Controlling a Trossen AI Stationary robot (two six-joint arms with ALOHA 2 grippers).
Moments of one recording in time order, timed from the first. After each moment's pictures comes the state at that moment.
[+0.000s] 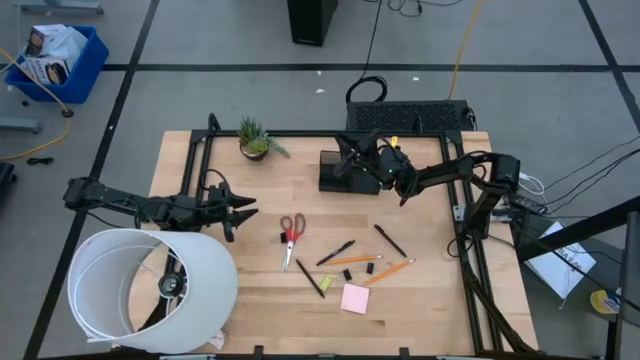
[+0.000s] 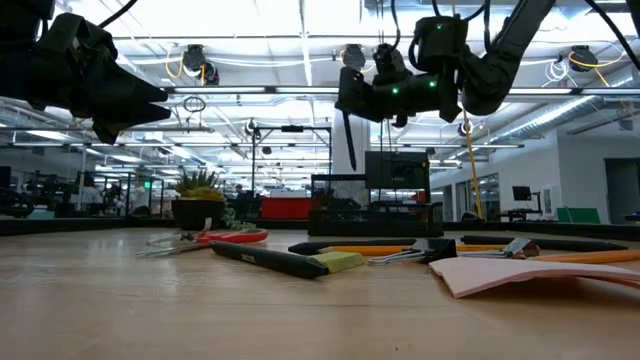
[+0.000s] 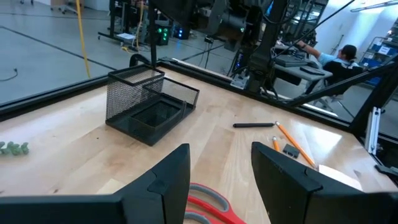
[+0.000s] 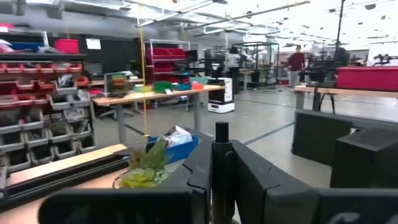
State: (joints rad) left arm -0.19 0.34 0.05 0.17 -0.41 -0.32; right arm -0.33 1.73 0.74 1.15 0.38 -0.02
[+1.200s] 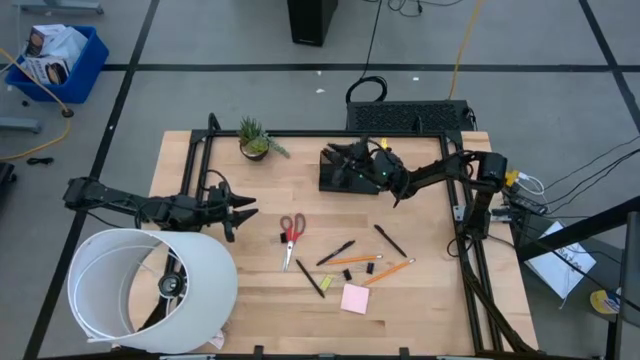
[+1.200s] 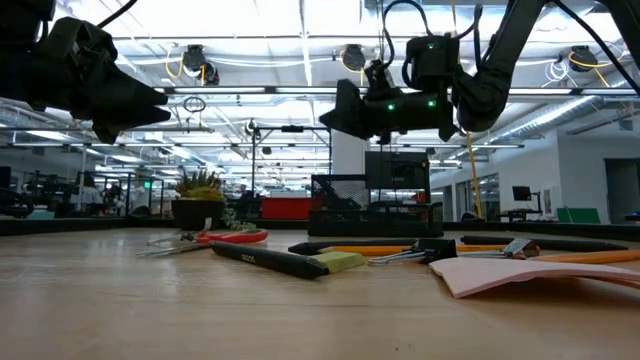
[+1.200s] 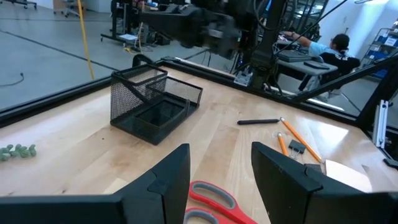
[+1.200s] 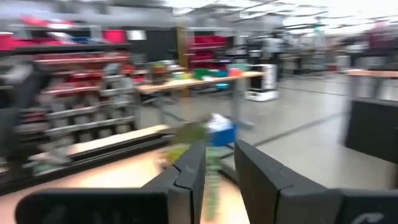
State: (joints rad) left arm -0.19 0.34 0.05 0.16 -0.42 -0.29; right arm -0.33 1.83 0.74 1.20 0.16 0.06
